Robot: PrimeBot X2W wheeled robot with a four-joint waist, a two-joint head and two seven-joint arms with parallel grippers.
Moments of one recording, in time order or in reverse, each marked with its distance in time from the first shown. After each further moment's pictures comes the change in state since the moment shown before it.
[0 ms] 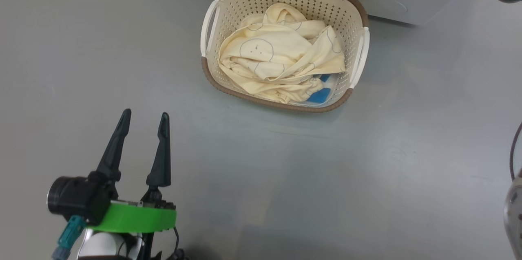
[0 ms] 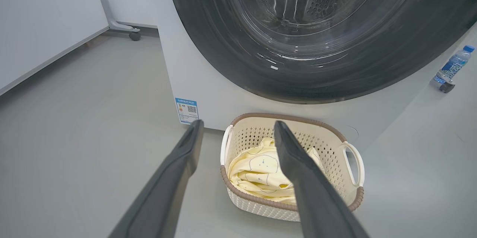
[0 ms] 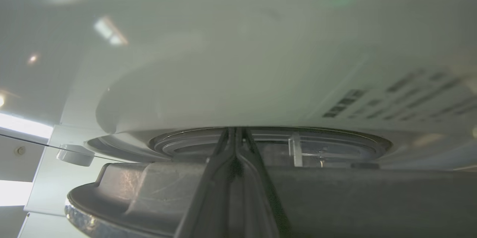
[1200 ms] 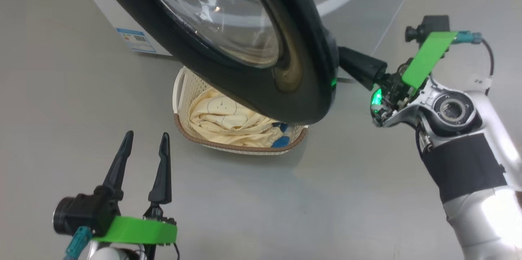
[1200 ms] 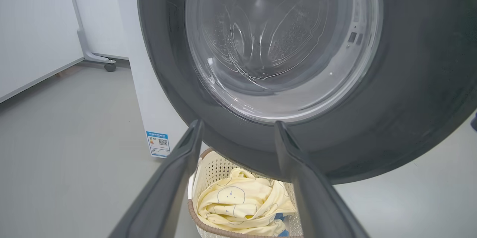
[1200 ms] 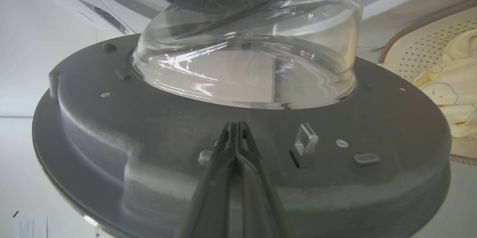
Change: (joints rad) left arm 0.049 -0.009 0.006 0.054 -0.003 0.000 0.000; right arm 0.360 0.064 0.386 -0.106 0.037 0.000 0.185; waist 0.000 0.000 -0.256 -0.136
